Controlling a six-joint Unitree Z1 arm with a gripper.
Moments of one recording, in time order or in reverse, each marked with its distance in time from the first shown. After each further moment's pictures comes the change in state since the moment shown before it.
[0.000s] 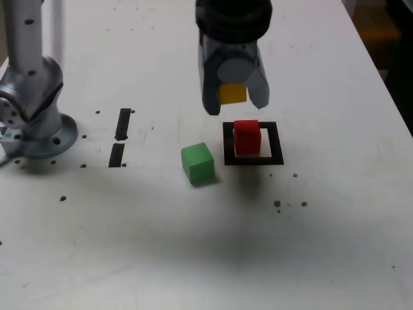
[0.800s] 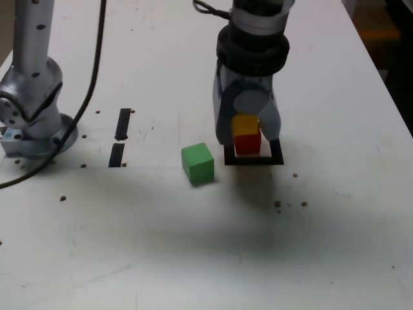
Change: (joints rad) arm 0.019 0.096 0.060 -0.143 -0.092 0.027
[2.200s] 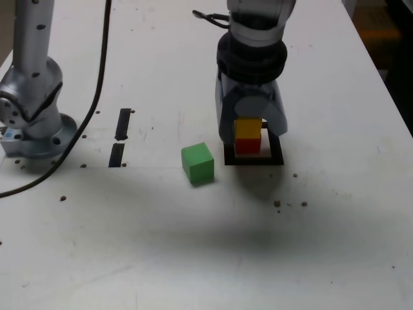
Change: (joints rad) arm 0.000 -0.002 0.045 -0.053 0.089 -0.010
